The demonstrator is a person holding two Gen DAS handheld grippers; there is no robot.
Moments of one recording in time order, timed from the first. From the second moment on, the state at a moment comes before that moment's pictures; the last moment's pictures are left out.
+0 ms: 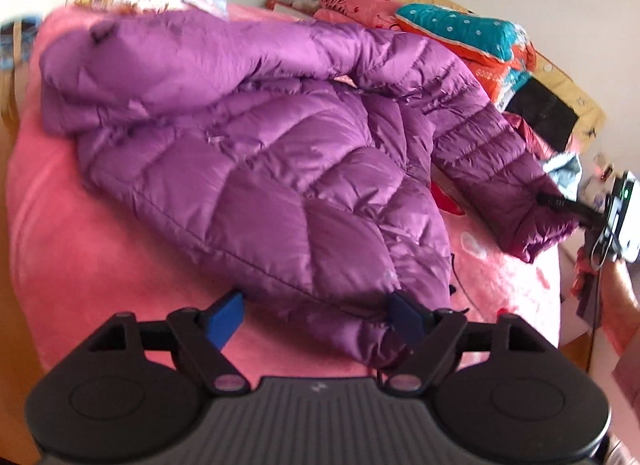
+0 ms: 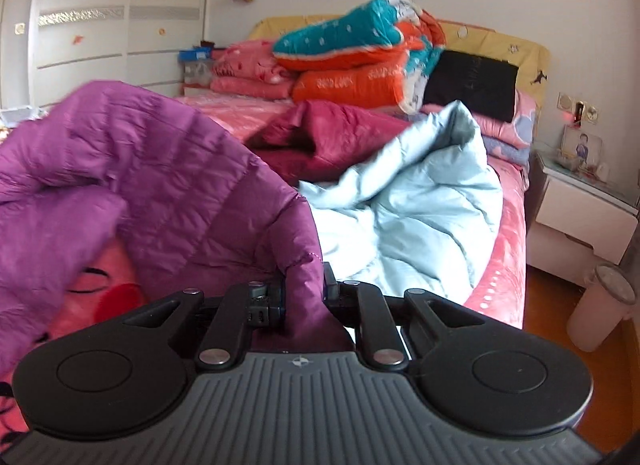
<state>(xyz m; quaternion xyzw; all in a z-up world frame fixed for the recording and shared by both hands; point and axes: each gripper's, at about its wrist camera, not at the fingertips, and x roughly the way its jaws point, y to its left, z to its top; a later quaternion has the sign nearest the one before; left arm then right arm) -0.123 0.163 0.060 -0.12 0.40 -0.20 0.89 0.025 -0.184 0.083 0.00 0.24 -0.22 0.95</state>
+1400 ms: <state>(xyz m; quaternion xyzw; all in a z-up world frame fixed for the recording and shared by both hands) -0.031 0.225 0.024 -0.37 0.33 -0.21 0.84 0.213 -0.105 0.021 0.25 0.29 -0.01 0.92</state>
